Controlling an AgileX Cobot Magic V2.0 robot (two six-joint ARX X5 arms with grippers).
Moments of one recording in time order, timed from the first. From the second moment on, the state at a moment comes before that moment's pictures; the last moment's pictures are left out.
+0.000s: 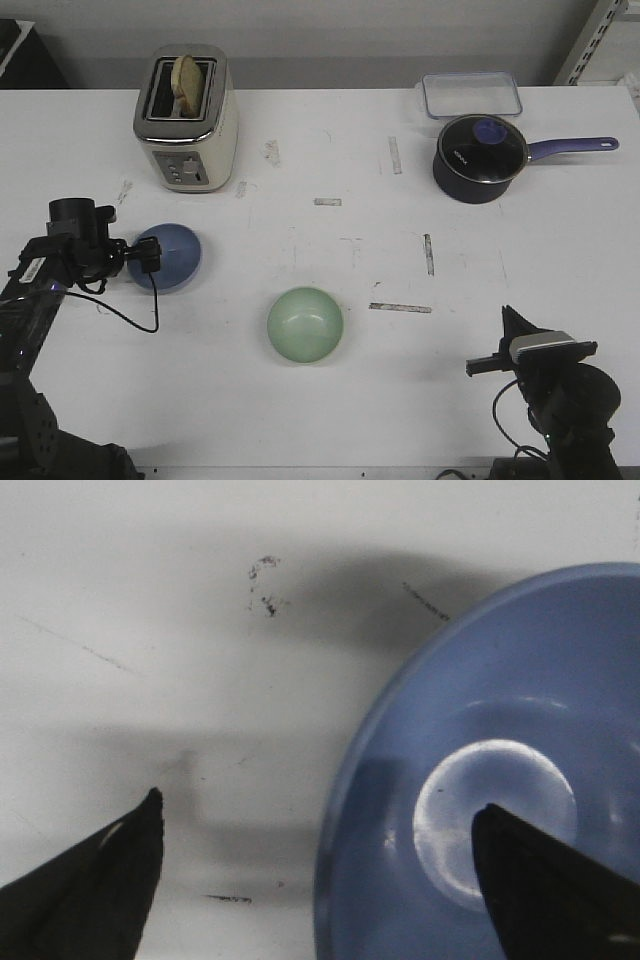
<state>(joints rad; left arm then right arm) 0.20 1.58 1.16 -0.55 0.17 0.00 0.02 0.35 0.53 -0.49 -0.10 -0.09</state>
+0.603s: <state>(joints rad) 0.20 1.58 1.16 -0.57 0.18 -0.07 0.02 0.35 0.53 -0.49 -0.10 -0.10</state>
